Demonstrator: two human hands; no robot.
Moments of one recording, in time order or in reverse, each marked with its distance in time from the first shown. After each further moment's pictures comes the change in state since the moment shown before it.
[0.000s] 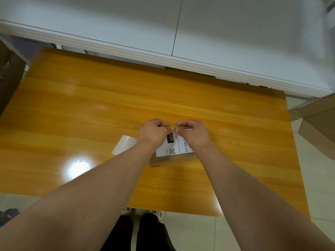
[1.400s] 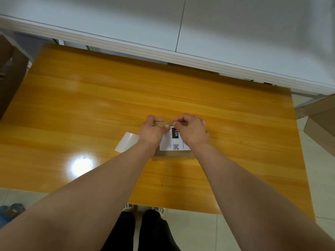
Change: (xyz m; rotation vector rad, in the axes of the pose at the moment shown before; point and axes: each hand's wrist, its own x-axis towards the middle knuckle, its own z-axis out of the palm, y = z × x) left_hand 0.006 -0.021 -0.005 -0.278 0.014 -0.052; right_hand -0.007 -0.019 0.020 -0.377 0.089 -0.003
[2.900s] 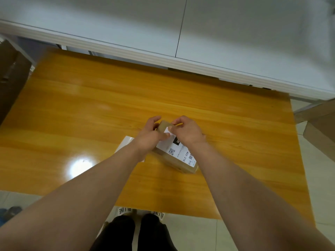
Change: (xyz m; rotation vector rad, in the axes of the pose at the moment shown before) left_hand -0.009 0.010 -0.021 0.004 -0.274 -0.005; right_hand 0.008 -0.008 0.000 0.028 -0.178 0.062
